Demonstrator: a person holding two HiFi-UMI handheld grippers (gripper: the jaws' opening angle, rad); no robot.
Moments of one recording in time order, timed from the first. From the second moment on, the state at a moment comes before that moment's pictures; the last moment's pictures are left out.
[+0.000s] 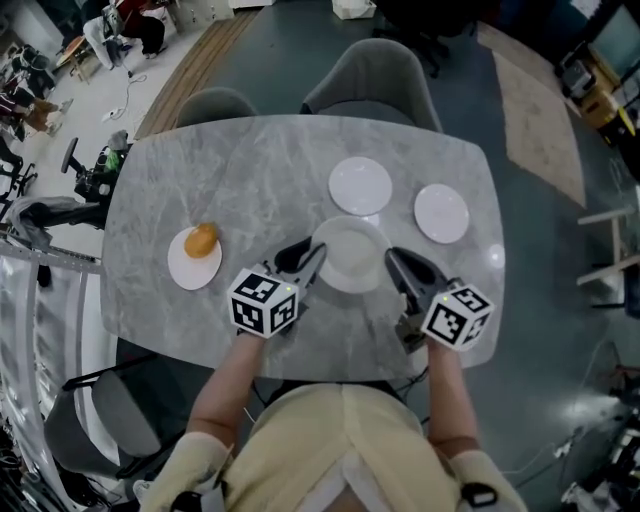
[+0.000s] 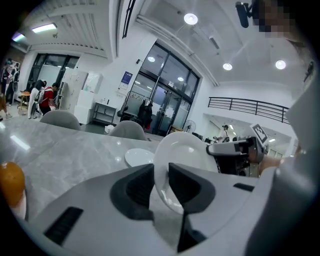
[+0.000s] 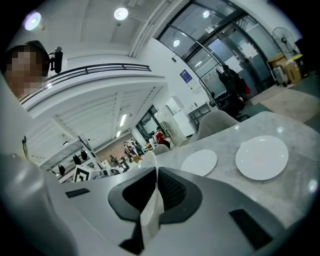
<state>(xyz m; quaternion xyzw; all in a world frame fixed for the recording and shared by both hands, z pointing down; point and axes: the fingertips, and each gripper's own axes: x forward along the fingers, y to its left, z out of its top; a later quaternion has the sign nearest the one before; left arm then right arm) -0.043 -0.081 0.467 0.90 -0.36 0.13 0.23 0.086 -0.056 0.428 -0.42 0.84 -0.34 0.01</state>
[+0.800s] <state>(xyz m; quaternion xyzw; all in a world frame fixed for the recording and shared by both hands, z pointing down) -0.006 -0.194 0.493 0.85 -0.43 0.18 0.24 0.129 -0.180 0.478 -0.47 0.80 -0.38 0.01</state>
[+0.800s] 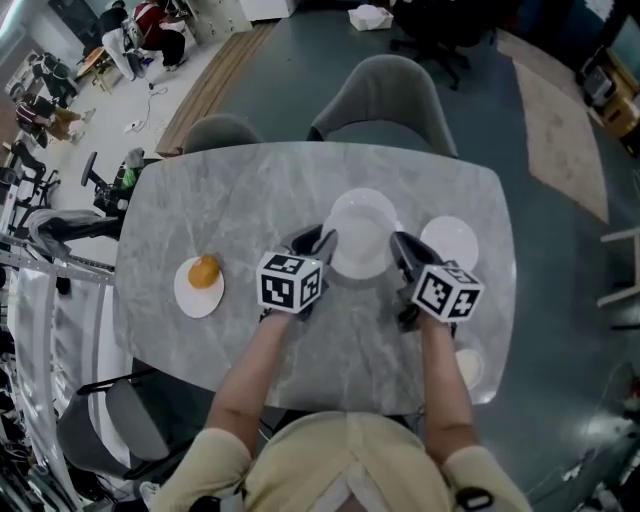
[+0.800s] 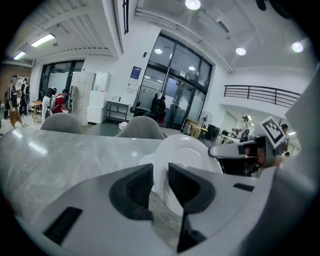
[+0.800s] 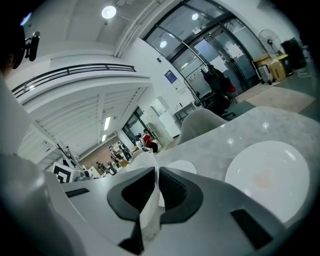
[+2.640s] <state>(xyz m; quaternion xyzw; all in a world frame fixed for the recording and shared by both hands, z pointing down) 0.008 -0.268 0.574 0.81 -0.44 0.32 0.20 0.141 -0.247 0.562 -0.59 0.73 -0.28 -0.19</state>
